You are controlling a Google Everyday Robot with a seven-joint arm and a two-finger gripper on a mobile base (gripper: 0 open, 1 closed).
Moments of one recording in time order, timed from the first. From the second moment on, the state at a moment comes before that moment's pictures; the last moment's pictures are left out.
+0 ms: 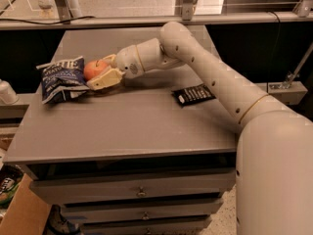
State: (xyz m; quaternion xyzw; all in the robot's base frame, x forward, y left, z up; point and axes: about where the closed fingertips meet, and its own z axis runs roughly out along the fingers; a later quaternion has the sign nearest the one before) arm 0.655 0.172 0.838 -0.58 0.56 0.46 0.38
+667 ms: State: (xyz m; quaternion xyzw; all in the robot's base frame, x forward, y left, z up) arm 0.657 0.161 0.838 -0.59 0.56 0.44 0.39
